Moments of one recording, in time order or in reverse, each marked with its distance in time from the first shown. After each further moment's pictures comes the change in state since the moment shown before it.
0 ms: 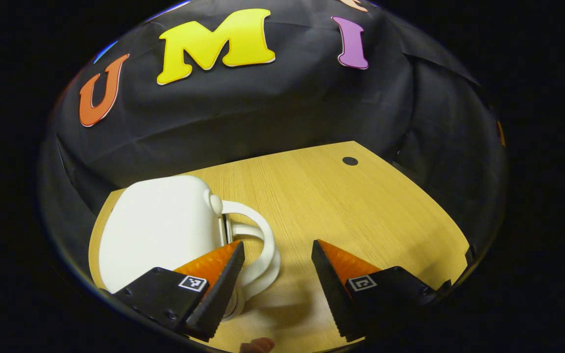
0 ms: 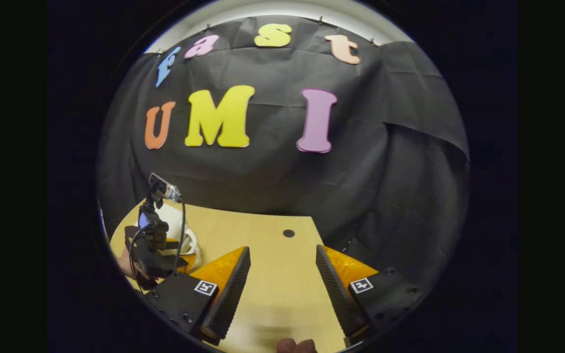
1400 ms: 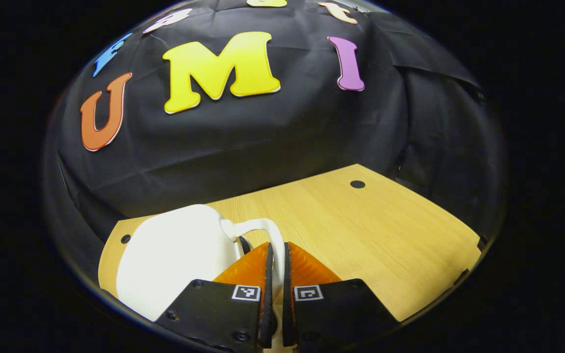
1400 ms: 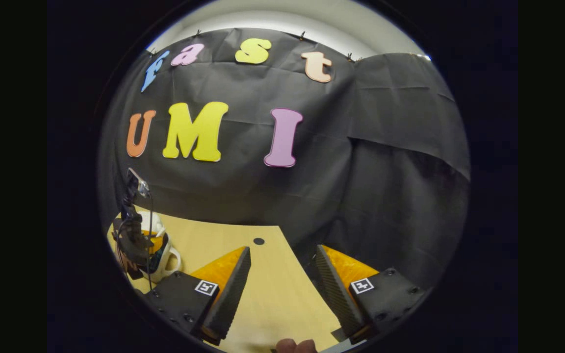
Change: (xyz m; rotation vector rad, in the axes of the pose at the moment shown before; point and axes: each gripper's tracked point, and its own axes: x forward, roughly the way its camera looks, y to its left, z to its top) left arm 0.031 0.039 0.020 0.058 -0.150 0.014; right arm -0.062 -0.066 -0.001 0.054 -0.074 -0.302
